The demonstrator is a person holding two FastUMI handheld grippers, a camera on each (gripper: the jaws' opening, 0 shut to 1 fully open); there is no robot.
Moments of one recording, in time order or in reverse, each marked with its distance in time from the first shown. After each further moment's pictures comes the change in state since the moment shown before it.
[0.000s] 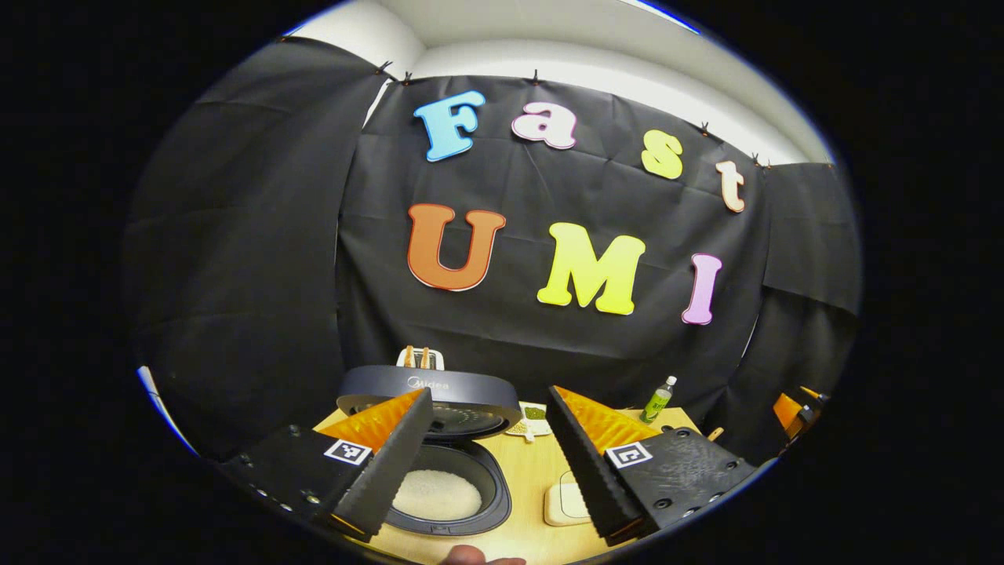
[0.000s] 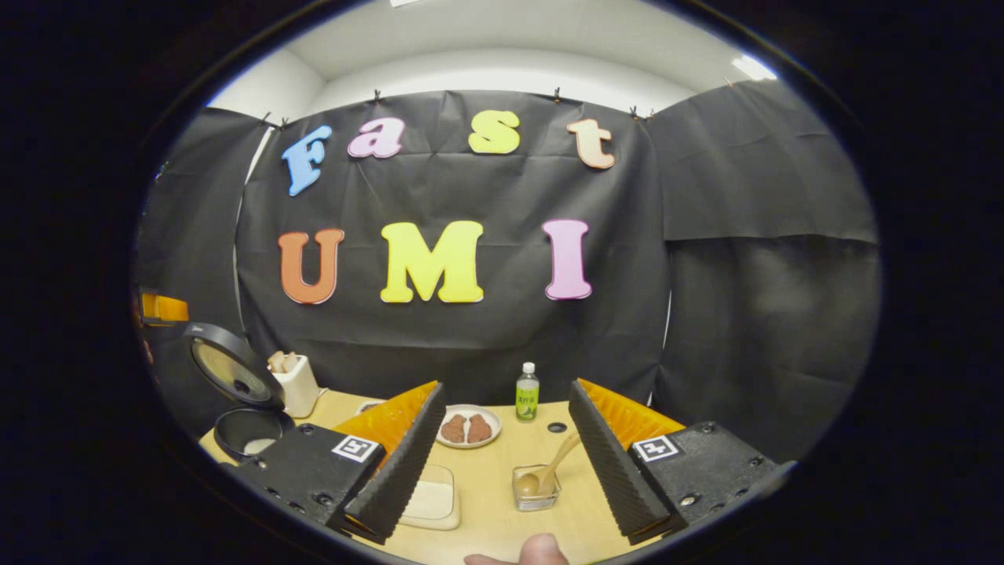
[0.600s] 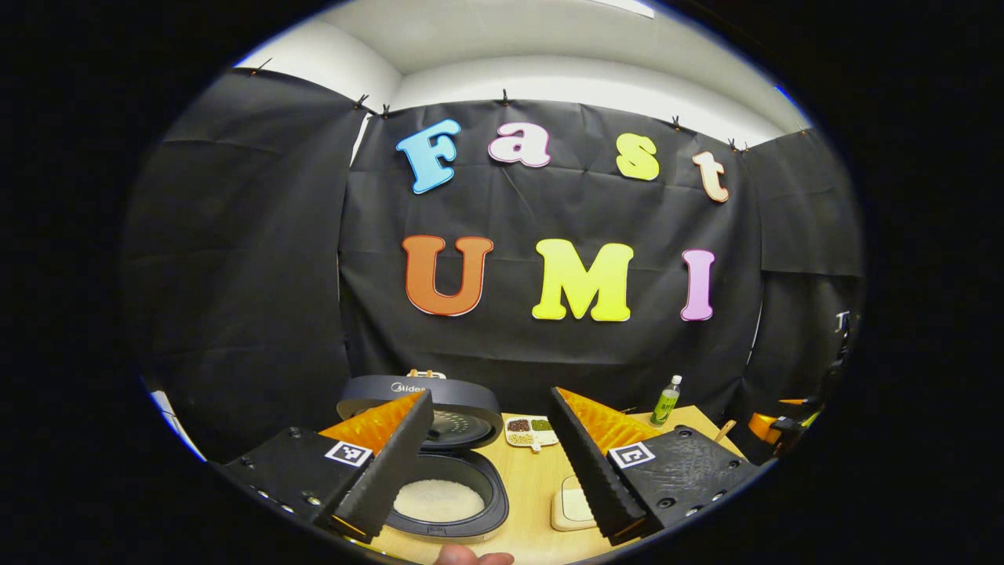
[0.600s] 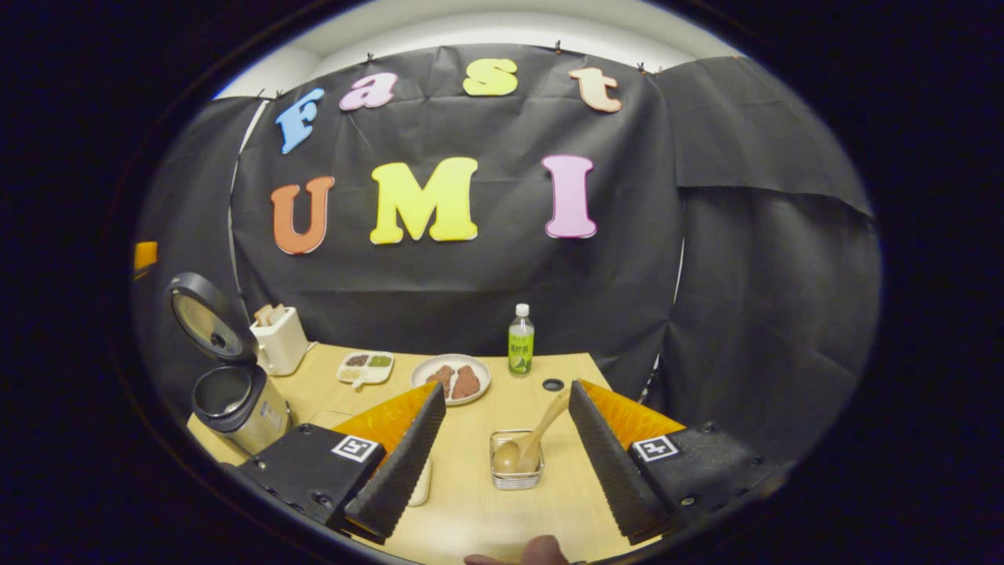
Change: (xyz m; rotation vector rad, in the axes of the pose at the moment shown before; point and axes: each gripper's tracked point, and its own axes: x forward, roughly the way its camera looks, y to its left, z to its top) left arm -0.011 -0.030 0.000 0.077 -0.059 0.040; right arm 0.065 -0.040 -0.103 -0.004 0.223 0.052
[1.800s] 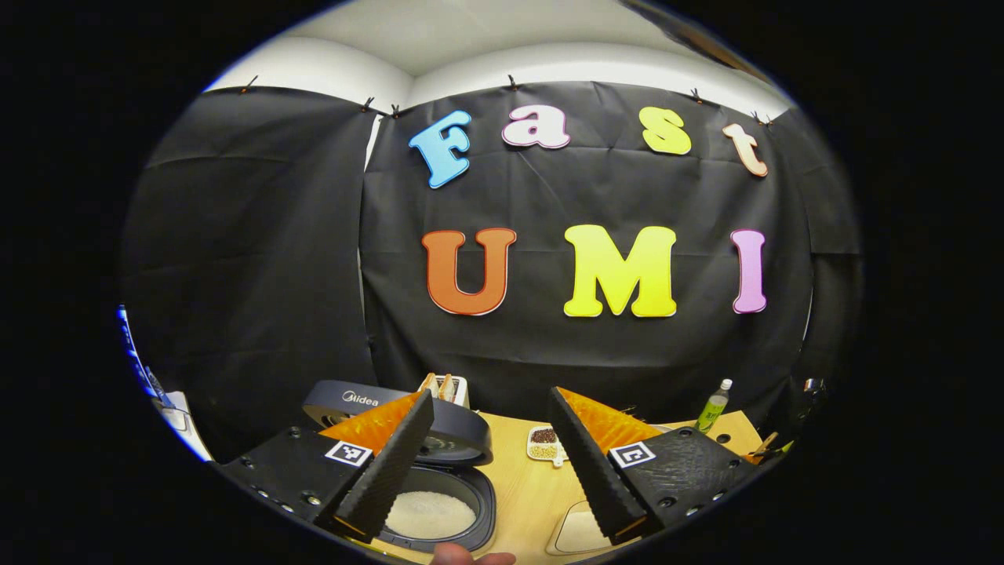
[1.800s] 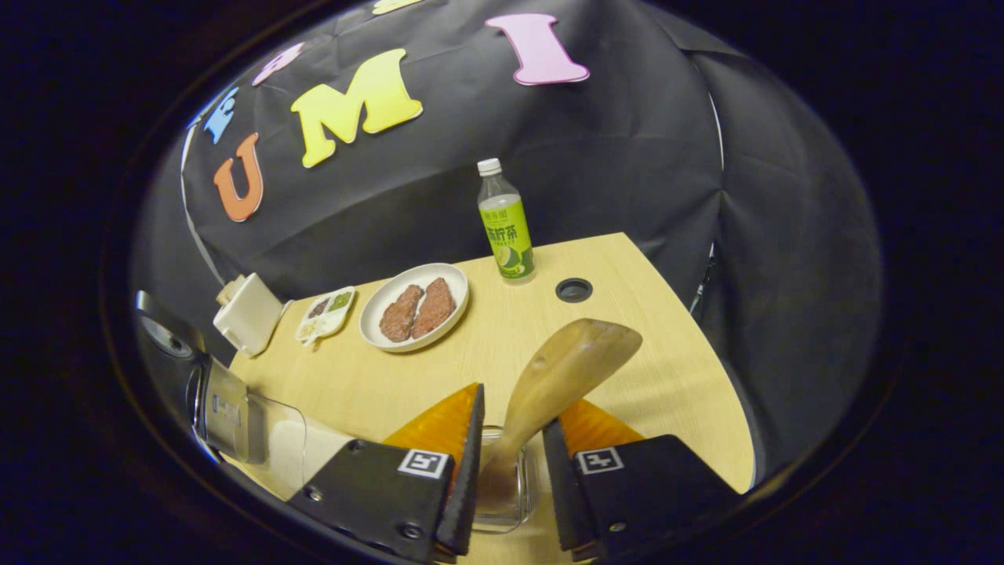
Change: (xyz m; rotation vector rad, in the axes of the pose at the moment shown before) left arm 0.075 -0.024 -0.005 0.041 0.000 0.184; right arm 0.189 -0.050 -0.116 0.191 0.364 0.104
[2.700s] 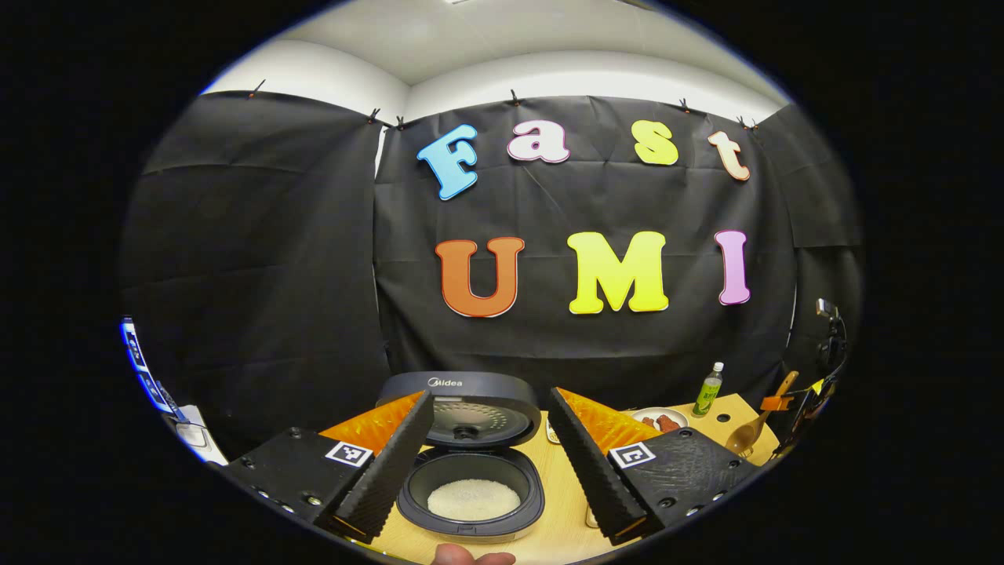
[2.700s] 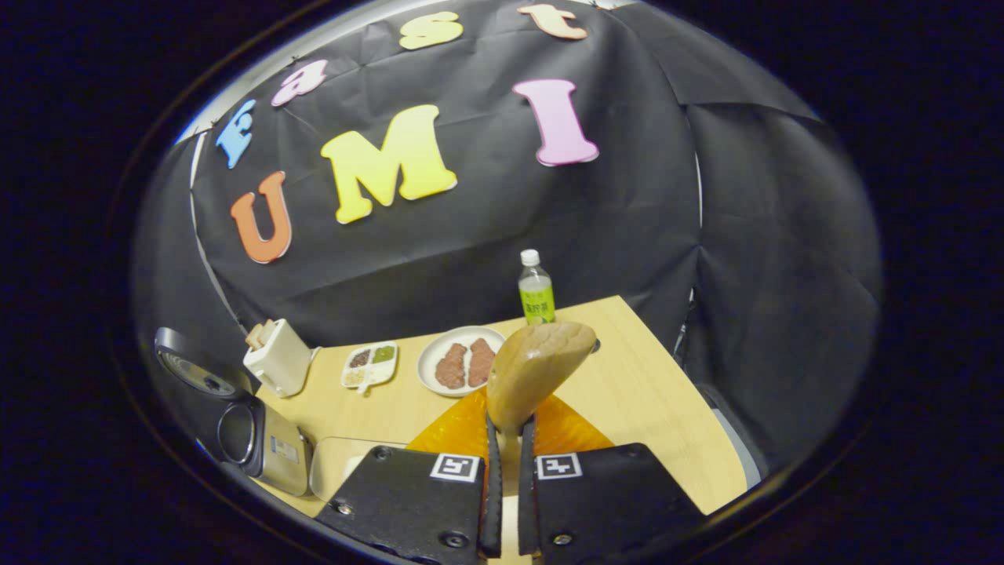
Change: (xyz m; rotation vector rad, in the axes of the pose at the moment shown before) left arm -0.077 0.069 -0.002 0.027 -0.017 -0.045; right arm -0.127 0.122 0.058 -0.016 -0.210 -0.022
